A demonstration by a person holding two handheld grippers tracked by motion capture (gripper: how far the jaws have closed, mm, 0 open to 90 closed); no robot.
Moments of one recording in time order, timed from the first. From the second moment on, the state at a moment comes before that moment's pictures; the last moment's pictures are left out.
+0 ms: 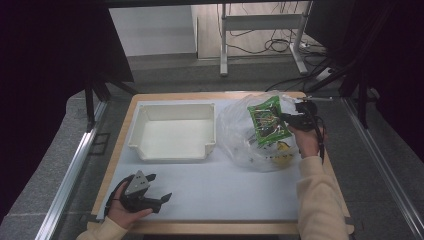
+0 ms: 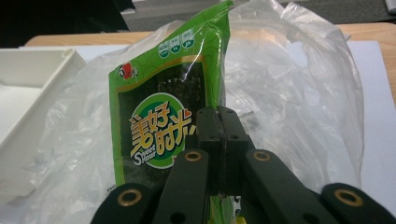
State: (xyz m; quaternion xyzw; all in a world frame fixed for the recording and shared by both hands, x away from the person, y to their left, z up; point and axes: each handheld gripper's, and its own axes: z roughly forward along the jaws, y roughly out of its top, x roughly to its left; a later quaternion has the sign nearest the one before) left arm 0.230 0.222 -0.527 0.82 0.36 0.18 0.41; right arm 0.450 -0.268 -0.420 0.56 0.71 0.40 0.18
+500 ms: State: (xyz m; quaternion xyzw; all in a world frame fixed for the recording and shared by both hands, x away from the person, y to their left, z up) left arm 0.230 0.221 -0.528 0.82 0.35 0.18 0.41; right arm 0.439 -0.263 -0.402 0.54 0.70 0.43 0.19
